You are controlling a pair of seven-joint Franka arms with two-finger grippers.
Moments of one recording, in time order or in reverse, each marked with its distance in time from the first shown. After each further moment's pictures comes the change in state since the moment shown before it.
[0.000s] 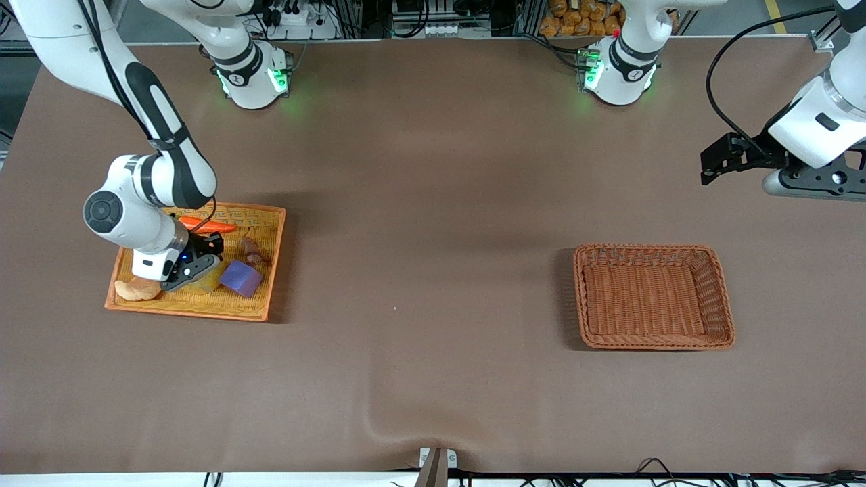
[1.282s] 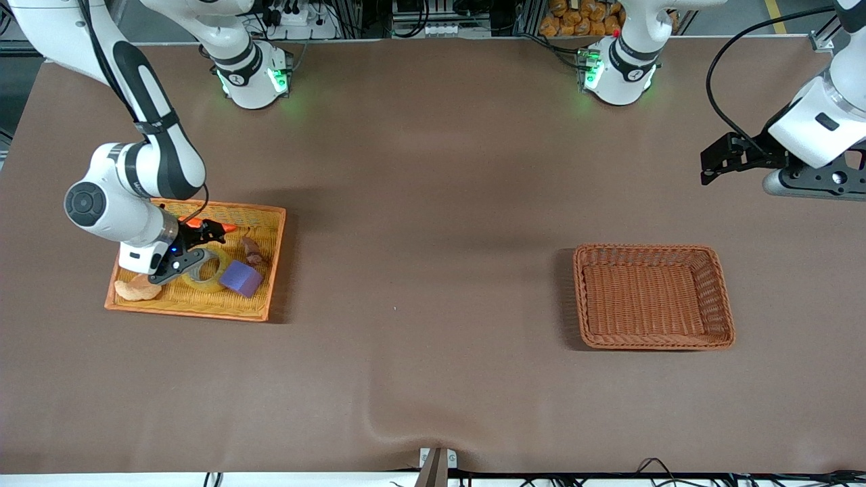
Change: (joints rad) left arm 0.000 0.000 0.000 0.000 0.000 0.000 0.000; right arm 0.000 -0.072 0.001 -0.016 0.000 -0.073 0.031
